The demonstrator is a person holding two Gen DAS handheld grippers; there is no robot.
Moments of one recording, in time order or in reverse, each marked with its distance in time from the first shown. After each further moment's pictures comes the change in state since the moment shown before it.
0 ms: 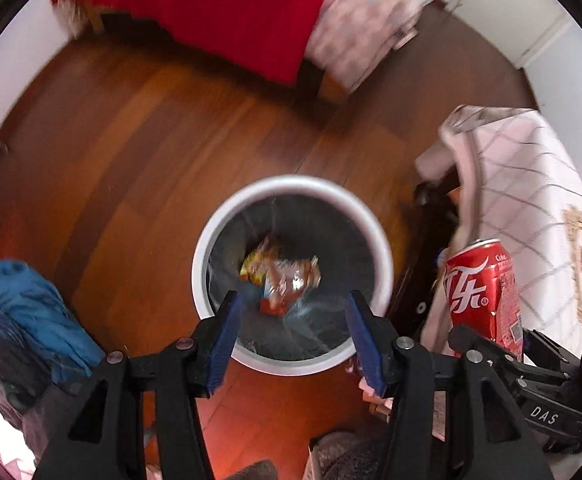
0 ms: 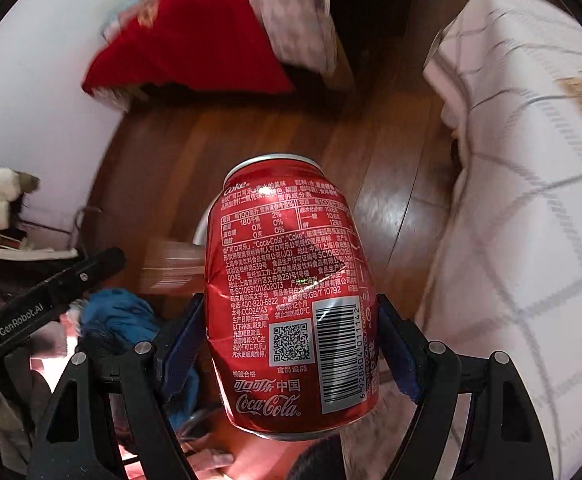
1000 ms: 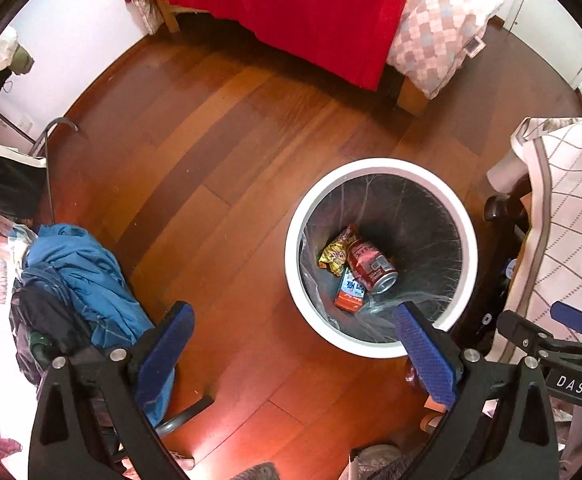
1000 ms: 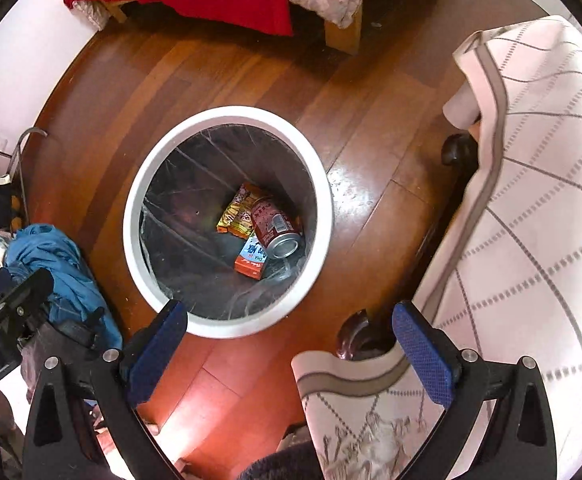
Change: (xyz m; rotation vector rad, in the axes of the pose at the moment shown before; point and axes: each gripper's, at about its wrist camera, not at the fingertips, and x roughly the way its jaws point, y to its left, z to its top) left arm -0.029 0.041 -0.063 -0.083 -0.121 0.229; right arm 0.037 0.020 -0.012 -0.172 0.090 -0.220
